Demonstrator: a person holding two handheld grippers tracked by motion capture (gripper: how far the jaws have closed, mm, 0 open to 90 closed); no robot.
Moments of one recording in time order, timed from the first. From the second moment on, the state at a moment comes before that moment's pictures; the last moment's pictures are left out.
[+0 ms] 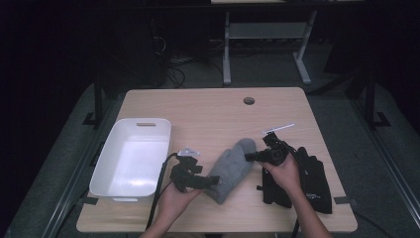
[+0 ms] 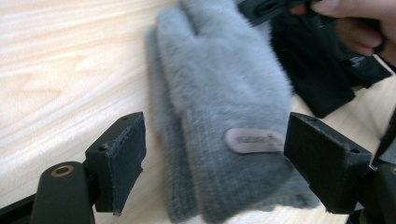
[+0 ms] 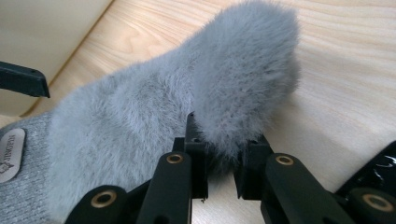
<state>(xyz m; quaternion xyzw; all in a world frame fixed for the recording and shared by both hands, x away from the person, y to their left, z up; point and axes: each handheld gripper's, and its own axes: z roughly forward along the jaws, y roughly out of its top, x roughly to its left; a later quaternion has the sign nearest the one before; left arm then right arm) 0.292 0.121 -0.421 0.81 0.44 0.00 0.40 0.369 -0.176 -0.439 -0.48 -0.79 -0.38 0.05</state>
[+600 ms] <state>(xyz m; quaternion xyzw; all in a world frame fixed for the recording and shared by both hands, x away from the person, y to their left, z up) 0.303 0.118 -0.447 0.80 0.45 -0.13 0.37 0.368 -0.179 -0.451 -0.49 -0.79 -0.37 0.05</state>
